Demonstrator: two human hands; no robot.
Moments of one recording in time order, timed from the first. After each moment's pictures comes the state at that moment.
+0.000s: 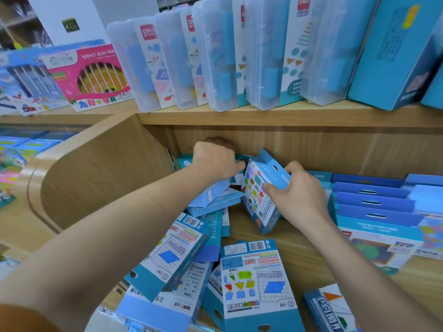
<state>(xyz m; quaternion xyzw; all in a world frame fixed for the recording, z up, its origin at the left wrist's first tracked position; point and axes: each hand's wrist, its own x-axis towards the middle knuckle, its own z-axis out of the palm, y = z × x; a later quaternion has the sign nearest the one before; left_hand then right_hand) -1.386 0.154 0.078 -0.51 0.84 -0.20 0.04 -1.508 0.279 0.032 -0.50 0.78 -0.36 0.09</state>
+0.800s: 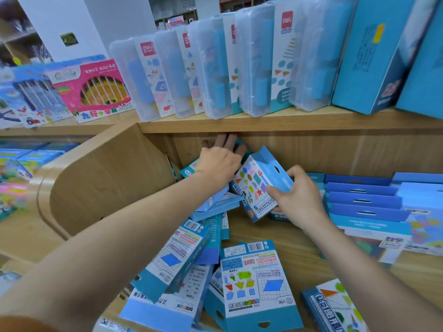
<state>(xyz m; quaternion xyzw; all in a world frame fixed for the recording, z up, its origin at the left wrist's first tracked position) -1.383 0.165 0.071 -0.41 0.87 -0.27 -0.05 -1.516 0.283 0.022 -0.45 0.73 -0.47 0.20</state>
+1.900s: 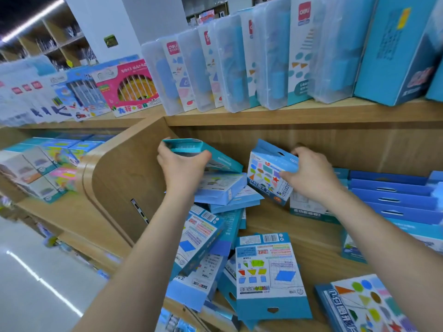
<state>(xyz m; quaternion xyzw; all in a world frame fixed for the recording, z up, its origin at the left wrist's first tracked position) -1.303 0.209 0.078 -0.57 0.51 0.27 -0.58 -1.531 0.255 0.046 -0.60 0.73 -0.33 0.10</state>
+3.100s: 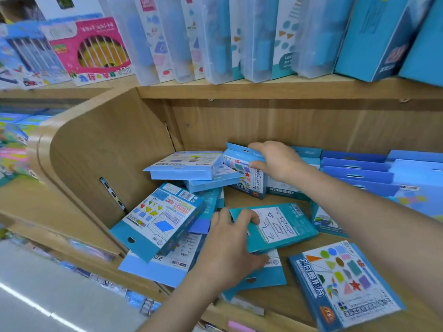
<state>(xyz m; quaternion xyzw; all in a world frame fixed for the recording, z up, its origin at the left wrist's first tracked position) -1.344 0.346 -0.019 -0.48 0.85 0.15 -0.13 -1.534 0.230 0.017 -0.73 0.67 -0.15 0.03</state>
